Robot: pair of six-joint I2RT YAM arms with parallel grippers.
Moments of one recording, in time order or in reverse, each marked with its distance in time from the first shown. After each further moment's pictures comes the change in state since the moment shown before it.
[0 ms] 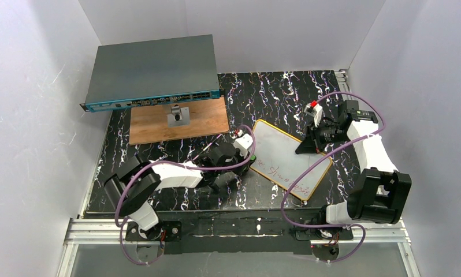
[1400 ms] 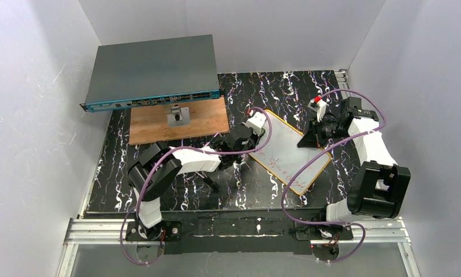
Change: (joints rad) left arm 0.021 0.260 0.322 0.063 -0.237 0.061; right arm -0.027 0.057 0.005 0.133 0.018 0.092
